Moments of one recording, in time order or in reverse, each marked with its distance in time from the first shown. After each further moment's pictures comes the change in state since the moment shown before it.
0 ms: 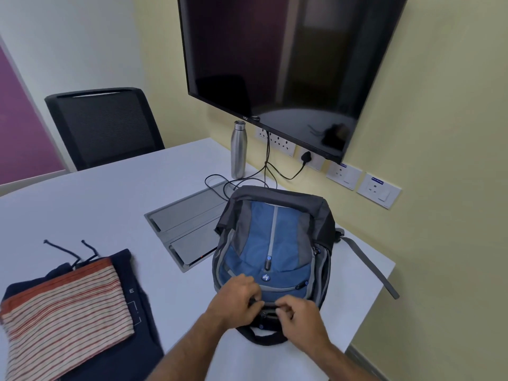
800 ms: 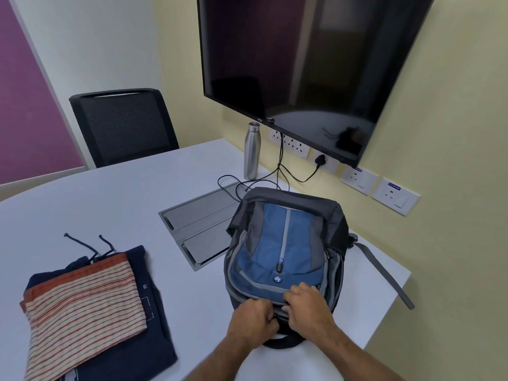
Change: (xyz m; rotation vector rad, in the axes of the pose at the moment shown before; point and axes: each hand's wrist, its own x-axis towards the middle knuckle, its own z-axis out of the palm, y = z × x) left_hand -0.016 0.037 0.021 -0.071 -0.105 -0.459; right_hand 0.038 -0.002 0.002 -0.683 -0.140 -0.340
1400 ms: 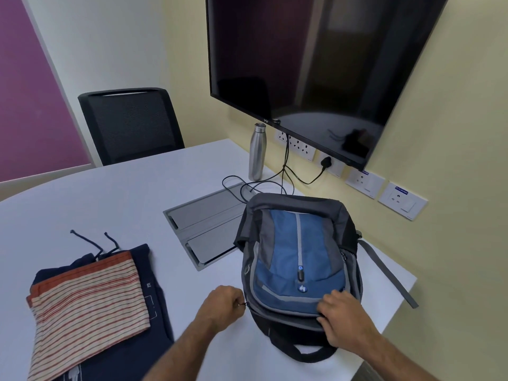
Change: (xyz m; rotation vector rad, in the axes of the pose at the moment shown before) left_hand 0.011 -0.072 -0.037 -0.003 0.032 -0.030; right_hand -0.035 0.064 -0.018 -0.083 0.027 -0.144
